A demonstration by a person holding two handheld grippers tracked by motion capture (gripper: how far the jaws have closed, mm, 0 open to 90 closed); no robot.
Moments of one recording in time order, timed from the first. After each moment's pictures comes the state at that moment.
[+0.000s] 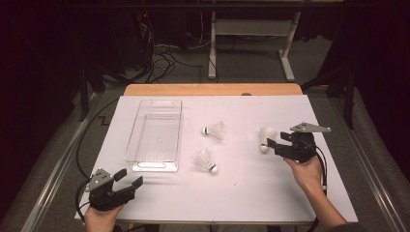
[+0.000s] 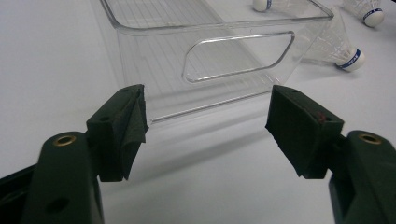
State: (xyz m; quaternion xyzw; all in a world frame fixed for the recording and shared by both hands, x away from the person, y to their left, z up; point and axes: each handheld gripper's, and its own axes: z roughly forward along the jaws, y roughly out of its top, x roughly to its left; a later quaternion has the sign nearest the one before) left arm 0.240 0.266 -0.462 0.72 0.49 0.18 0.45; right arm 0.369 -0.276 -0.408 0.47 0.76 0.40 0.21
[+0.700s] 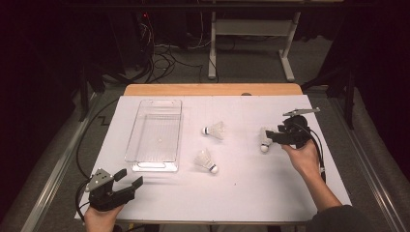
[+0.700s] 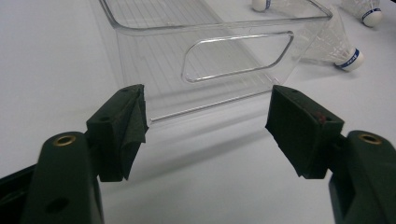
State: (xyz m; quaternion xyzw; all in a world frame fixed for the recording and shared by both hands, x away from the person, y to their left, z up) left arm 0.240 0.266 -0.462 0.72 0.49 0.18 0.45; right arm 0.411 -0.268 -0.394 0.49 0.79 0.33 0.18
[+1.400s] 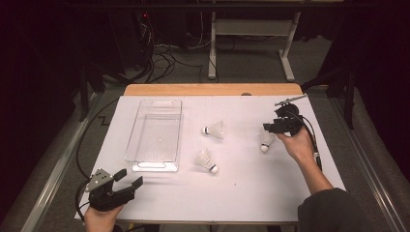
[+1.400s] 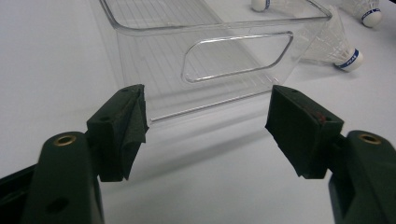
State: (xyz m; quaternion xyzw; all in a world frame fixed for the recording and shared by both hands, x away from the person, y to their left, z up) left arm 0.240 0.266 -0.462 0.72 0.49 0.18 0.45; right arm 0.448 -0.254 -0.386 0.50 0.81 0.27 0.17
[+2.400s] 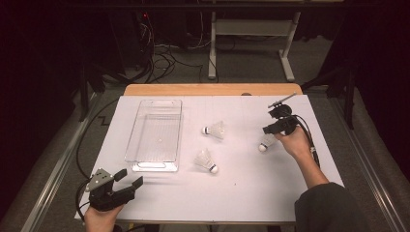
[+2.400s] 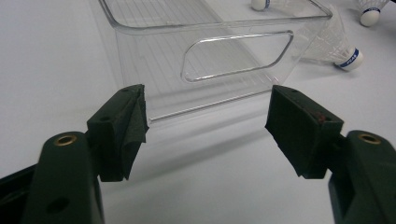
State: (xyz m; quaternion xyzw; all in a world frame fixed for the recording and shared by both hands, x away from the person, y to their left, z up) left arm 0.240 0.266 -0.462 0.72 0.49 0.18 0.45; right arm 0.463 -0.247 -0.398 0.49 0.84 0.21 0.13
